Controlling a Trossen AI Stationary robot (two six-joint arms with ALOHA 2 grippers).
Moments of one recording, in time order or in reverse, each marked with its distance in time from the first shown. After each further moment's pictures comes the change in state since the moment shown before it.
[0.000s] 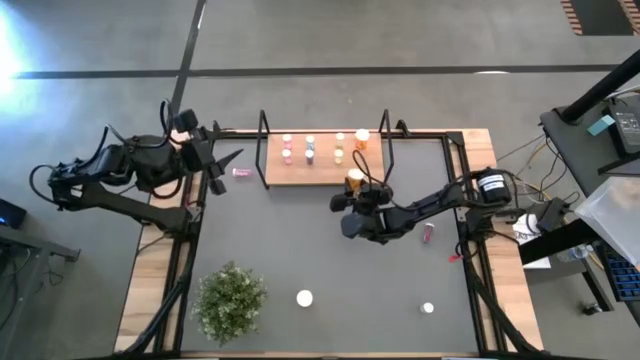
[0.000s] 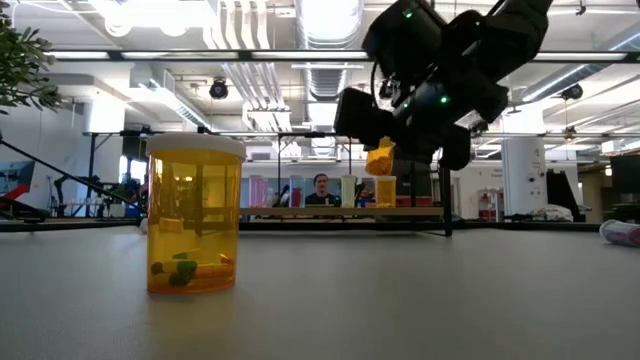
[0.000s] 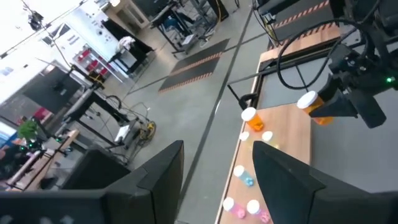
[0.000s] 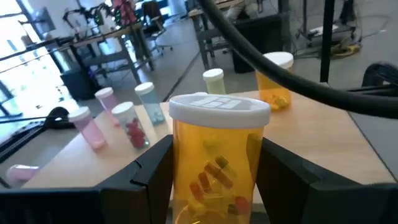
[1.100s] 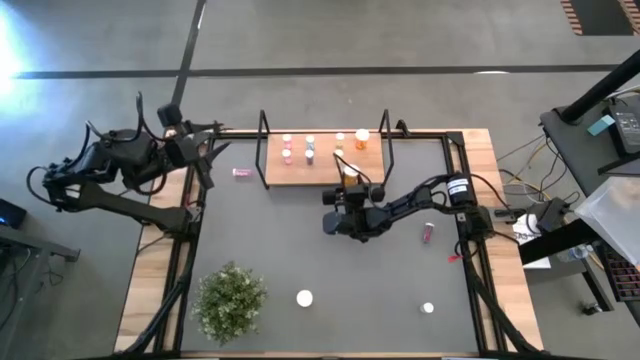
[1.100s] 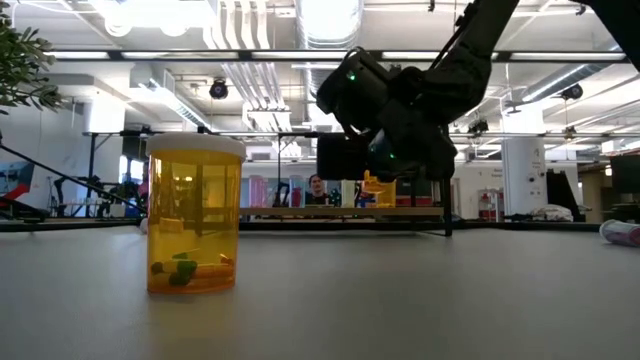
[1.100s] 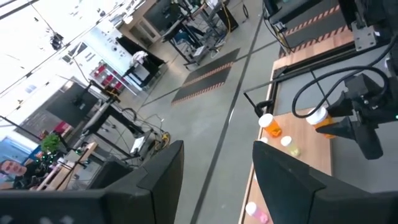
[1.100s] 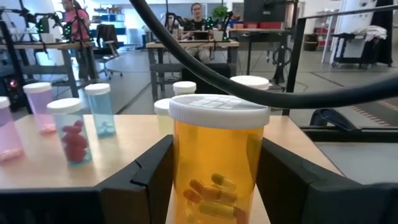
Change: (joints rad) left arm 0.000 -0.048 0.032 0.000 -0.017 0.102; right arm -0.062 0.251 0.175 -0.009 0.221 -0.150
